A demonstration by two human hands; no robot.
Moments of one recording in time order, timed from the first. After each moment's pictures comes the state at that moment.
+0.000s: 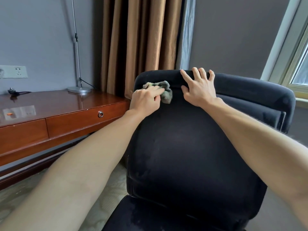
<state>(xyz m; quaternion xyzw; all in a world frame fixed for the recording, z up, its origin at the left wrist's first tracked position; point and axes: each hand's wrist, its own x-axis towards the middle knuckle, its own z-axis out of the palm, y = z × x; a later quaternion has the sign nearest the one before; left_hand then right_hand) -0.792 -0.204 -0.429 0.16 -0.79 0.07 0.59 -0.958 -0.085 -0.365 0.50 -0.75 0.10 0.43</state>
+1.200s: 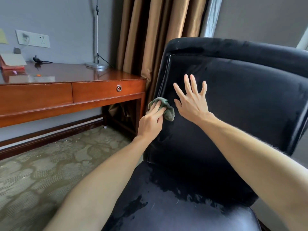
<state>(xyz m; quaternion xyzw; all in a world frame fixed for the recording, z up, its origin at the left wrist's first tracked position) -0.730 -0.186 -0.634 0.20 -0.78 -0.09 0.58 -0.857 -0.091 -0.520 0.56 -0.72 0.04 0.42</state>
